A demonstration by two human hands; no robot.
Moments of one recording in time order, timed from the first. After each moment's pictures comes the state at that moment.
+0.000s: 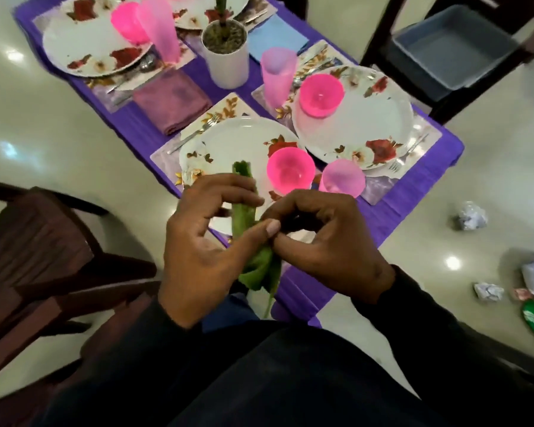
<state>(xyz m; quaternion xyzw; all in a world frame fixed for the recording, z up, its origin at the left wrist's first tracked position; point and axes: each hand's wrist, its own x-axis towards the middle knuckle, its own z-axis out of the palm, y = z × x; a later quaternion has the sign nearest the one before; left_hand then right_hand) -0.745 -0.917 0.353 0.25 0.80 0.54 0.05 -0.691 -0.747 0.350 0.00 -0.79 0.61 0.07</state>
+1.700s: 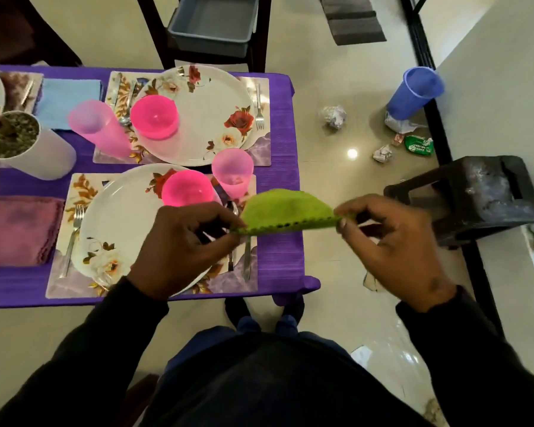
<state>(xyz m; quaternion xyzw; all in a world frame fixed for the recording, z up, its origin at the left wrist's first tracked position) -0.831 -0.860 0.326 0.59 0.62 0.40 0.33 -0.557 -0.777 0.345 -0.45 -0.78 0.33 0.30</state>
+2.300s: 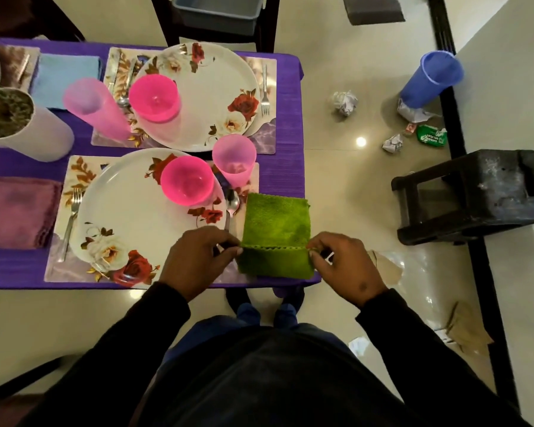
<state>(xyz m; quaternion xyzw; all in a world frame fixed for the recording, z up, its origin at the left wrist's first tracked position) -0.822 -0.876 0.221 0.58 0.72 0.22 0.30 -0.551 -0.787 0.227 -0.49 -0.79 0.37 0.08</state>
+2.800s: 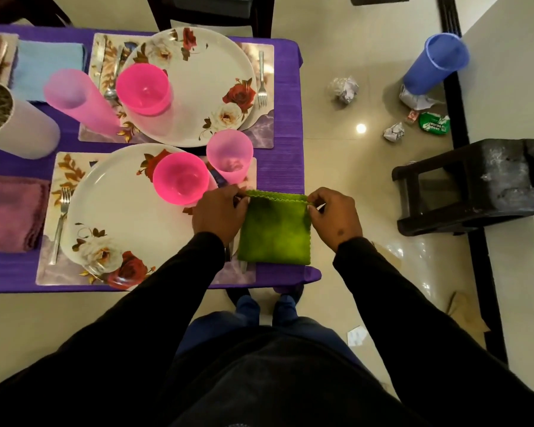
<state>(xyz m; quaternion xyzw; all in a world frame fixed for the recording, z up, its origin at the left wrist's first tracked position) -0.806 -0.786 0.173 0.50 0.81 0.19 0.24 -0.586 -0.714 0.176 -0.59 -0.73 0.32 0.09</state>
